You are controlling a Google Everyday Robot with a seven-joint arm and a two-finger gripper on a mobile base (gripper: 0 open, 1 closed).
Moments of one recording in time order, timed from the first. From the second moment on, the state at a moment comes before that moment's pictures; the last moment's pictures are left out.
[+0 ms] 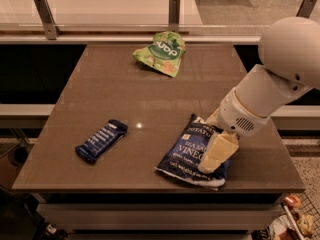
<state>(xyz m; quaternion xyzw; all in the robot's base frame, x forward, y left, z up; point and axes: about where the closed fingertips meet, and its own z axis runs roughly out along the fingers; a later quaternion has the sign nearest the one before) 0.435 -0.118 0.819 -0.58 0.79 0.16 0.12</state>
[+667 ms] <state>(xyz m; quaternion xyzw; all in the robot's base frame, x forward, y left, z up) 0.435 -0.117 0.823 -0.58 0.79 0.16 0.12</state>
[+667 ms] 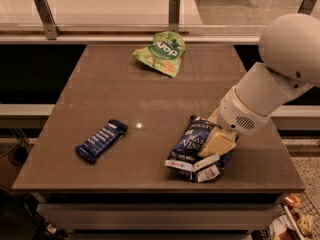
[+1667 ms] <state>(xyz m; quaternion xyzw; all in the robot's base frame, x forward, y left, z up) 0.435 -0.117 0.825 -0.58 0.79 0.16 0.12</state>
